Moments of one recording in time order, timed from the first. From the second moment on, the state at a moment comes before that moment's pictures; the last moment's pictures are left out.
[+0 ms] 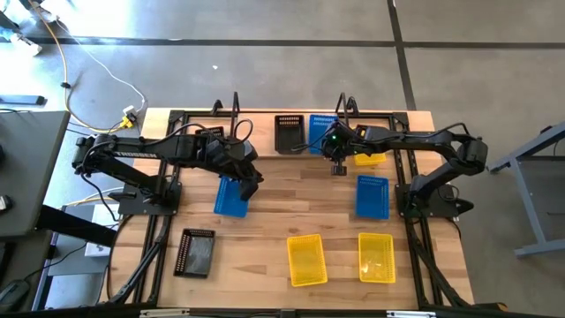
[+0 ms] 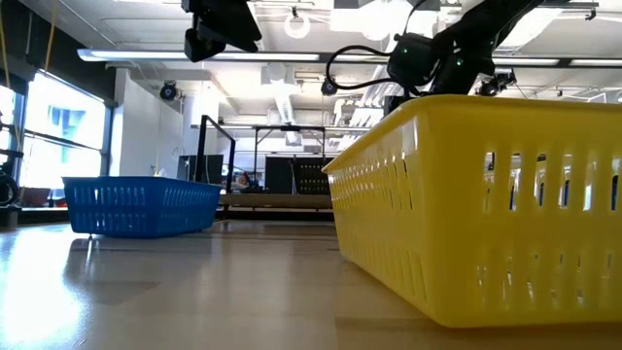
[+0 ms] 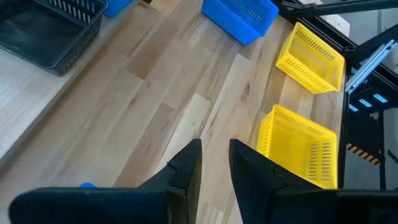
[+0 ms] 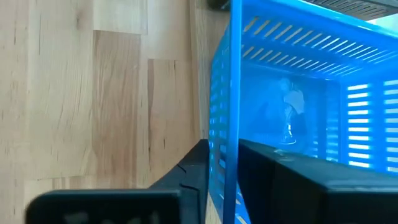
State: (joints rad) left arm 0.14 1.30 1.18 -0.67 0.00 -0.52; right arm -0.42 1.48 0.90 -0.44 0.10 -0.50
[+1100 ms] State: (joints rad) left arm 0.14 1.30 1.18 -0.70 0.03 -0.49; right arm -0.26 1.48 0.90 -0.44 0.39 -0.31
